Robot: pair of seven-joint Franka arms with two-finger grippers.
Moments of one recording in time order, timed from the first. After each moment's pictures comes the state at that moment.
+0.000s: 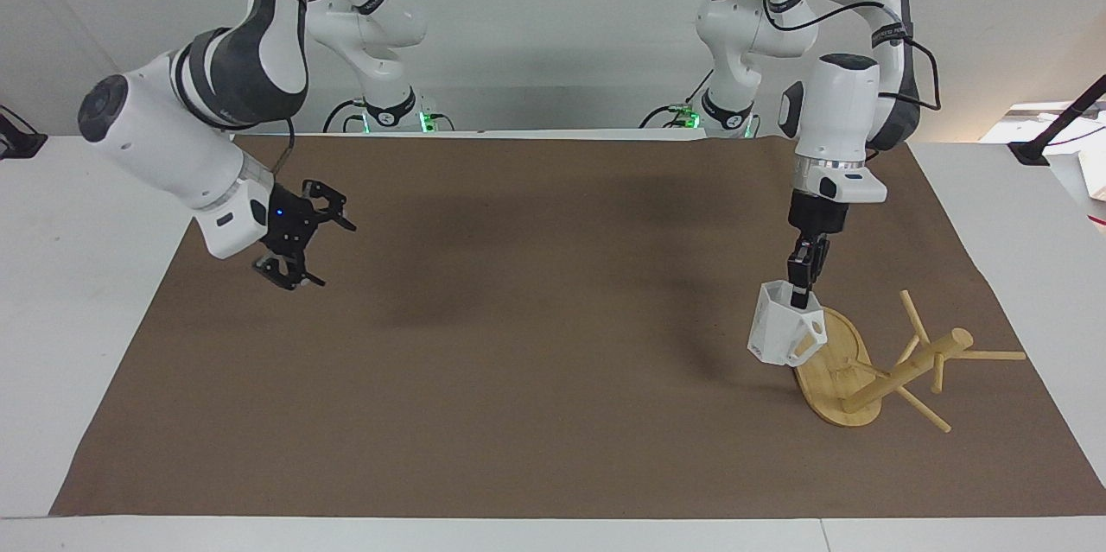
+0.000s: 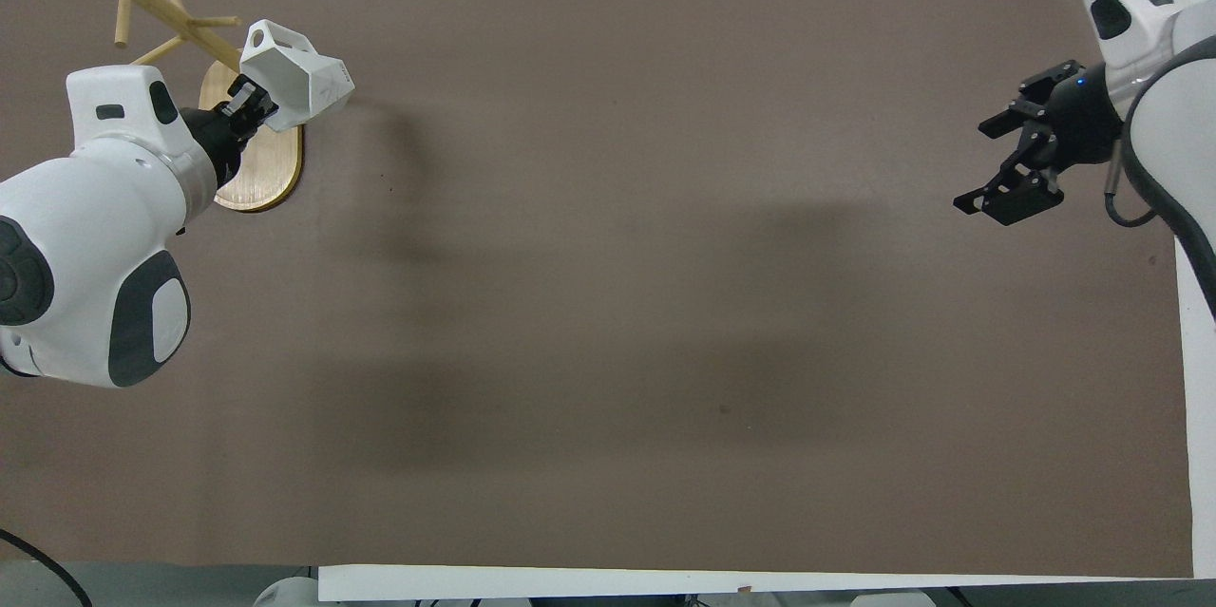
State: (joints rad) left arm -0.38 0.00 0.17 -2.26 0.14 2.88 -1.07; right arm -0.03 0.15 -0.03 -1.65 0.21 1.69 -1.11
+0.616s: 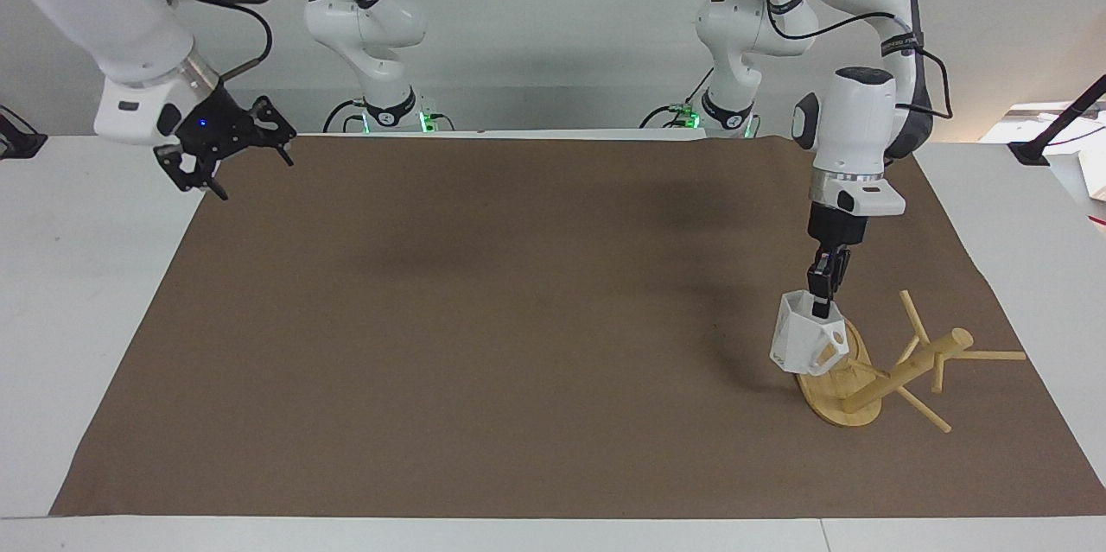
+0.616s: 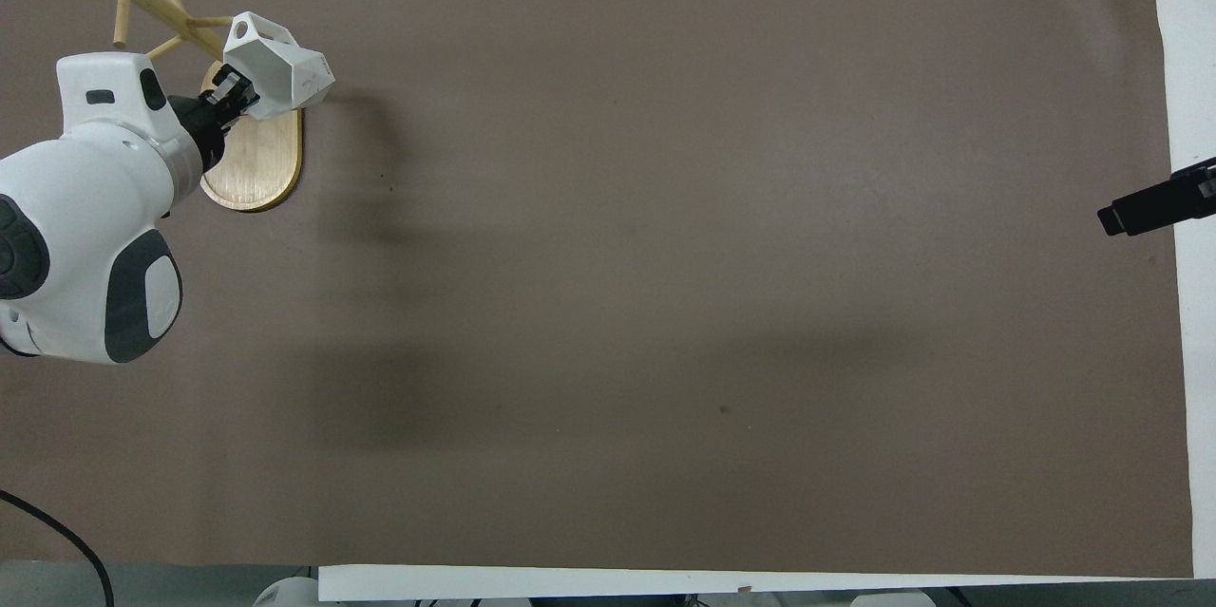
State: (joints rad) left arm -0.34 0.06 0.16 -2.22 0.14 2.90 -1.01; right arm -0.03 -0.01 -0.03 -1.51 -0.01 1.41 -0.32
